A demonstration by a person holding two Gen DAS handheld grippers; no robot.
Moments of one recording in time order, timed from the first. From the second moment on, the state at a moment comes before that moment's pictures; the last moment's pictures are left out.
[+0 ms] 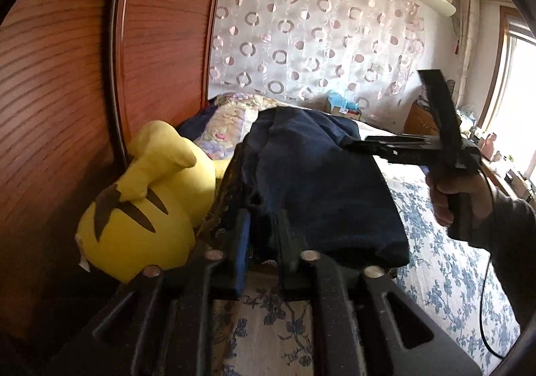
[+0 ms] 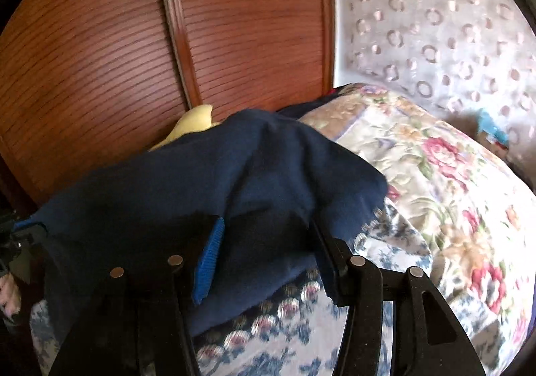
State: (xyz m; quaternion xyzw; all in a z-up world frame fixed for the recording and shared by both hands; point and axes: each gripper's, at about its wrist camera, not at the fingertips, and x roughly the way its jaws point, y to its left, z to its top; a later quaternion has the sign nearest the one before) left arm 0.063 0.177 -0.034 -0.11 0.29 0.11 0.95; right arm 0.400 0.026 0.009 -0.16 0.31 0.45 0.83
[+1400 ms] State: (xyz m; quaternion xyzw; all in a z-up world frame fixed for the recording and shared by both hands) left arm 0.035 -0.021 0.032 -0.01 0.22 -0.02 0.98; right arm 0.012 -0.210 0.055 -0.02 0.16 0.19 0.97
